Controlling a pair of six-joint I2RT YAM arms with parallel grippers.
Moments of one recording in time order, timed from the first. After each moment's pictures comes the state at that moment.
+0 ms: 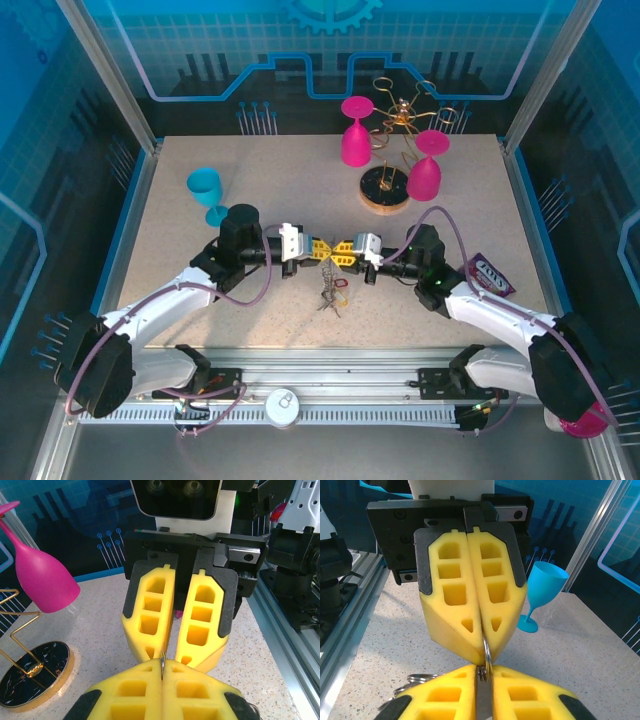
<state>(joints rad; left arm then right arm) -0.52 1.21 0.72 0.22 0.87 0.49 0.59 1.17 0.54 0.50 -0.71 -0.37</state>
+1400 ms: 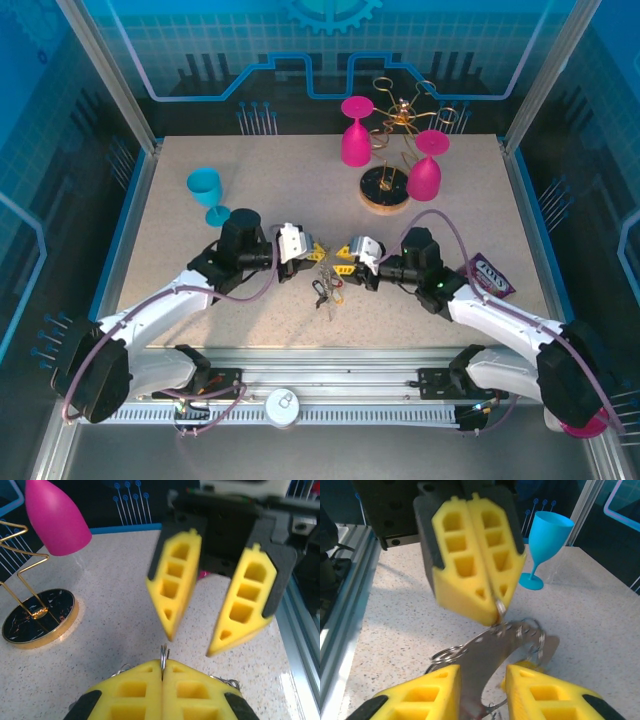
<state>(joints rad) -0.52 1.18 0.68 0.12 0.72 0.42 0.61 1.13 0.52 0.32 -0.61 -0.35</state>
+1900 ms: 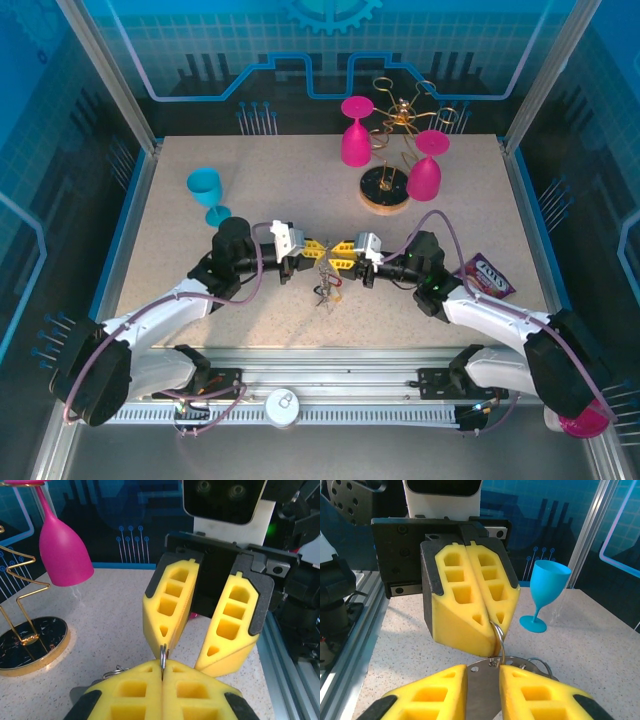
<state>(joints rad) -0.51 1.16 0.58 0.43 0.79 0.19 0.61 1.19 0.49 0.63 -0.68 -0.22</state>
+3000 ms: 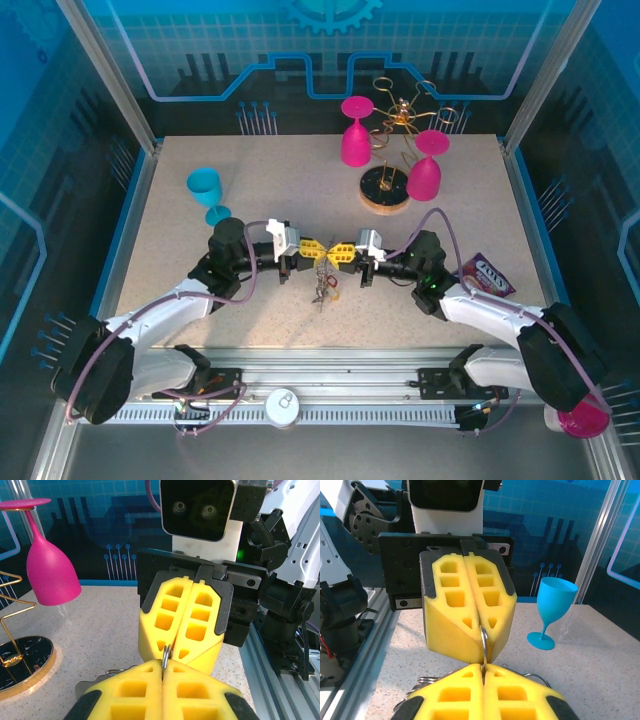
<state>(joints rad) -0.49 1.17 0.57 0.53 0.88 0.12 0.61 1.23 0.49 0.75 -0.74 -0.14</state>
